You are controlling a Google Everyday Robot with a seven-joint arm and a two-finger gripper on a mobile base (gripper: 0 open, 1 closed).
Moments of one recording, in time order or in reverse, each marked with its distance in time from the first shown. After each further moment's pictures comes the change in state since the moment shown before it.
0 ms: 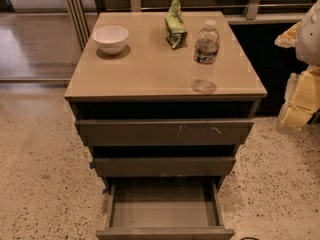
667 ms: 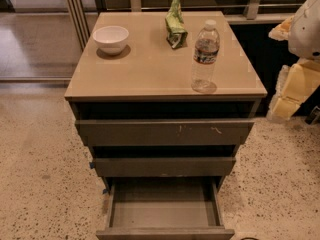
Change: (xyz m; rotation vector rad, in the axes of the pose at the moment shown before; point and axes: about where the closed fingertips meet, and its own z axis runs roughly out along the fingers) arm -0.009 -0.021 0.007 0.036 -0.047 -0.008
